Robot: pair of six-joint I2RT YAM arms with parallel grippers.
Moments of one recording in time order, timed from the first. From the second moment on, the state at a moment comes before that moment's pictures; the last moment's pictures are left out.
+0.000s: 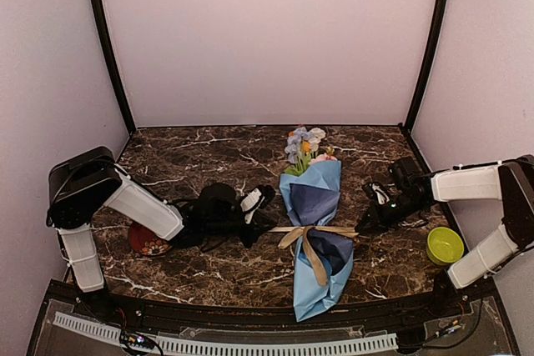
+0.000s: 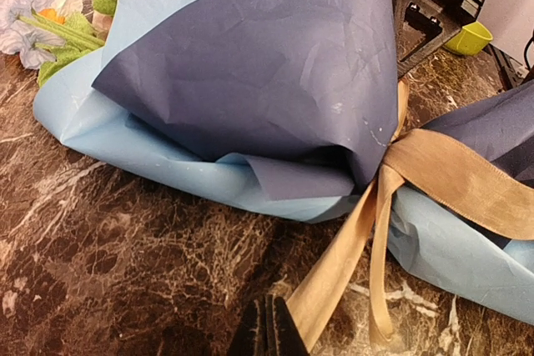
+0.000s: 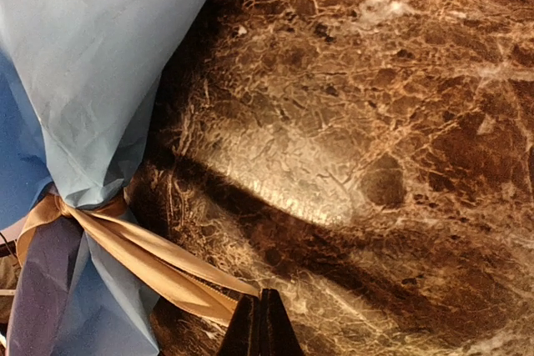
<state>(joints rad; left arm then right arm) -0.93 1.88 0.76 0.62 0.16 -0.03 0.29 1.44 0.65 -0.44 -0.57 0.27</state>
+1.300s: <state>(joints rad) -0.45 1.51 0.85 0.16 -0.27 -0.19 -0.02 1.06 0.65 -0.03 -0.01 0.39</state>
